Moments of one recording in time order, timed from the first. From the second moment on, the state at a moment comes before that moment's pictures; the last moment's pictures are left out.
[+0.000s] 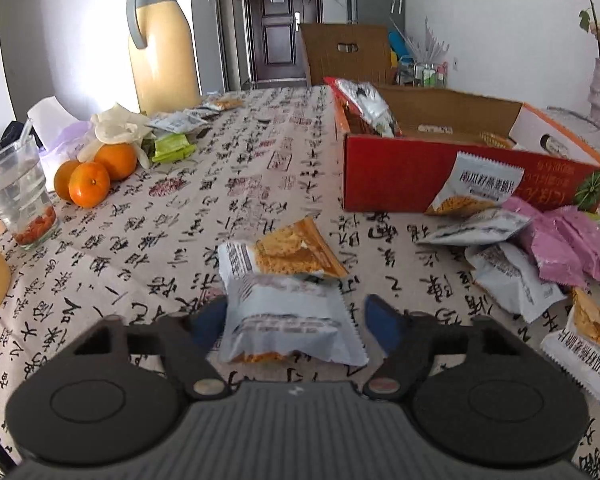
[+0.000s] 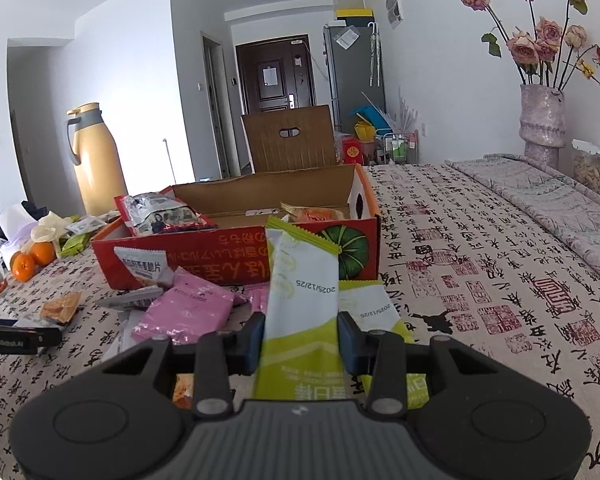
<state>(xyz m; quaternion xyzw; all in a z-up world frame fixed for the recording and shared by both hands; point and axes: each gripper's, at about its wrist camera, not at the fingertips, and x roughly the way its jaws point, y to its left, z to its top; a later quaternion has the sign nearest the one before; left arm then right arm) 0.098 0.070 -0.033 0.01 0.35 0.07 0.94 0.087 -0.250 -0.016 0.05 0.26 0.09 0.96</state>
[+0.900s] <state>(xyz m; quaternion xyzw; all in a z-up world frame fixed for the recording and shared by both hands) 0.083 0.049 0.041 -0.03 0.24 0.01 0.97 0.087 -0.255 -0.008 0.05 0.24 0.09 0.96</state>
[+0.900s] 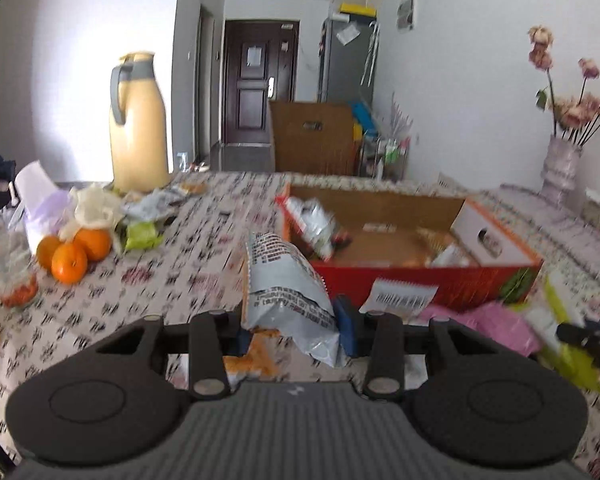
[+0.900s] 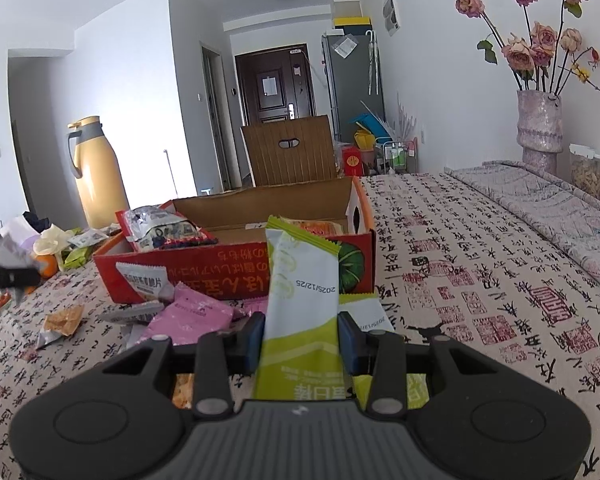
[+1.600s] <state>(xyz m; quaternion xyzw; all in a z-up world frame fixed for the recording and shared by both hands) 0.161 -0.007 0.083 -0.03 0.19 -0.02 0.98 0.166 -0.241 0.048 0.06 0.17 0.11 0.98</state>
